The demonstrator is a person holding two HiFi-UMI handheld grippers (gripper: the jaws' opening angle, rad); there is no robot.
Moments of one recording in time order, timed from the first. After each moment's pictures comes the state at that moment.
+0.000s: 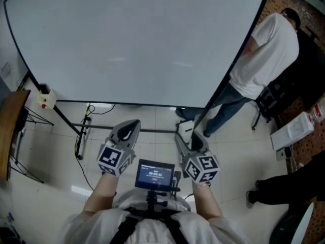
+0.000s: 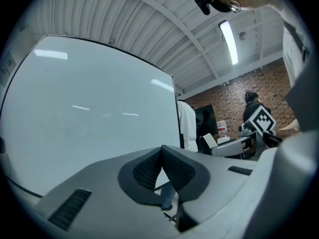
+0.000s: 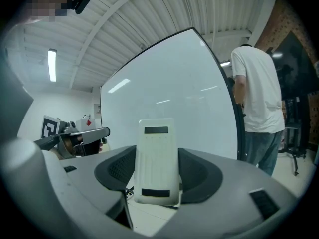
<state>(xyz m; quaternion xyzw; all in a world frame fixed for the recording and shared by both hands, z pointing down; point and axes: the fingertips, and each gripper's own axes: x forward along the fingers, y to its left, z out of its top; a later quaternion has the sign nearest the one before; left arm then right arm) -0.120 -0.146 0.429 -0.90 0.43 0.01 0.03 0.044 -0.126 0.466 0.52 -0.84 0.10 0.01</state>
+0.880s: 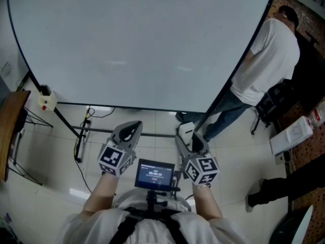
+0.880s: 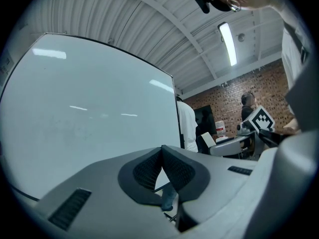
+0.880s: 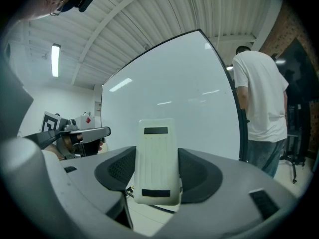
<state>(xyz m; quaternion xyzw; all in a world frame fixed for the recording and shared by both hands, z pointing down) -0.128 -0.159 0.434 -0.90 0.42 0.01 0.04 0.033 -0.139 0.463 0.53 -0.84 0.08 0.02</state>
